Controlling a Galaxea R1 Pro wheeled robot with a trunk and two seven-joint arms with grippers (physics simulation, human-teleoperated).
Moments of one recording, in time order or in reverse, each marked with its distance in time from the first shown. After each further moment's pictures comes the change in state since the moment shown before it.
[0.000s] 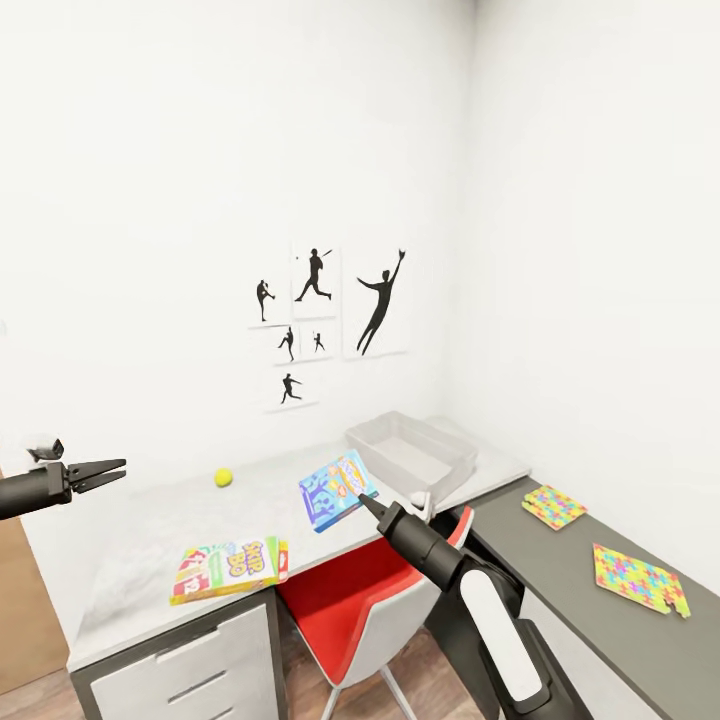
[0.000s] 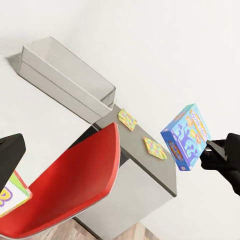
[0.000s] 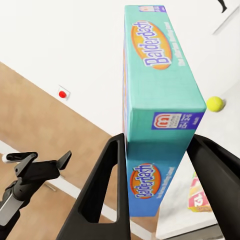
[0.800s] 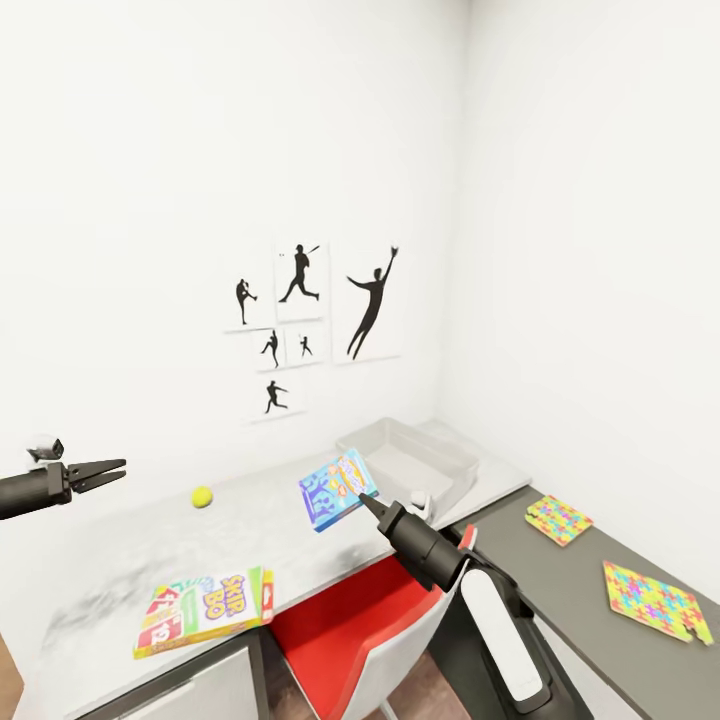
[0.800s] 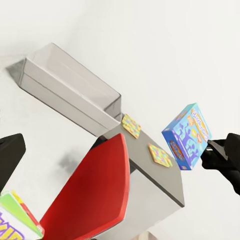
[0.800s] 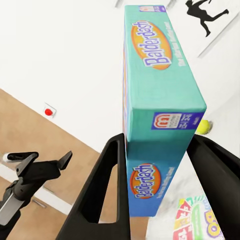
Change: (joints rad) left arm 0.001 0.000 0.000 0.000 0.000 0.000 0.000; right arm 0.000 -0.002 0.001 -0.006 0.000 0.001 0.001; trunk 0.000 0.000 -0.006
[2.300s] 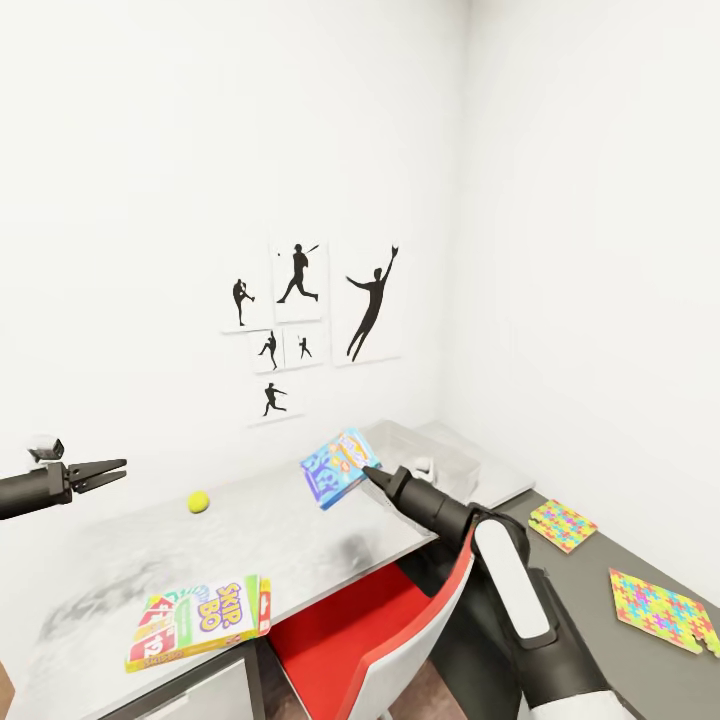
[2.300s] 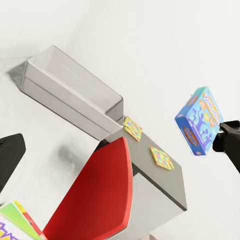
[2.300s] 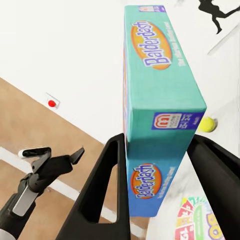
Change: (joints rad) left arm 0.000 -0.001 0.000 0.000 0.000 0.000 0.000; right arm -0.123 0.002 -0.081 -0.046 -0.018 0.245 -0.079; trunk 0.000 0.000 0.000
